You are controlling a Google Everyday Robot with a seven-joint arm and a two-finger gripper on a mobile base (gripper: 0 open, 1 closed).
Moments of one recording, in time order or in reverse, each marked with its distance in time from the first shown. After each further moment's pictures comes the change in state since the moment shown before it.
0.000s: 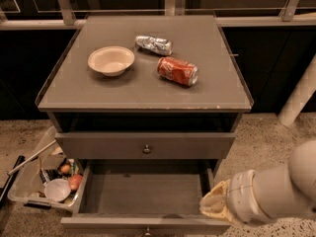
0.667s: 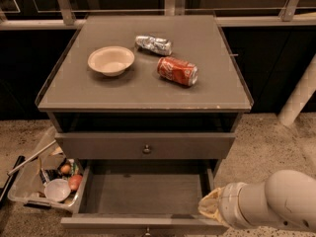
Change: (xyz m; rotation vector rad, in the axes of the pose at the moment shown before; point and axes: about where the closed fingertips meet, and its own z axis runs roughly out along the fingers) arm 0.053 -0.024 0.068 0.123 0.029 0.084
